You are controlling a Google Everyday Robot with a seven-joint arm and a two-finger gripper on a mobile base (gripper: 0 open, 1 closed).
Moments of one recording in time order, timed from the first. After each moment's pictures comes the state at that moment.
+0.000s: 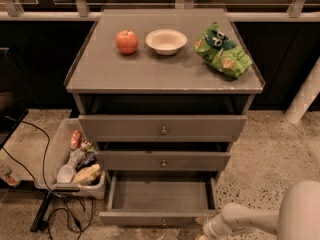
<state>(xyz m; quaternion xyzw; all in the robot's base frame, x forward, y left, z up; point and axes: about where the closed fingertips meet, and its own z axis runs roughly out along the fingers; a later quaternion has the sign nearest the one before) 0.416 -0.185 0.176 -0.50 0.83 0.20 0.17</state>
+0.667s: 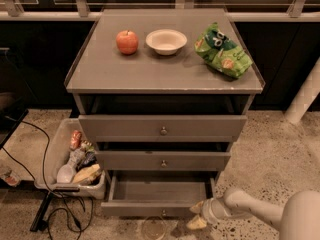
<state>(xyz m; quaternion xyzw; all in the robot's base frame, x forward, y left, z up) 0.475 -0.172 0.189 -0.51 0.80 0.24 0.22</state>
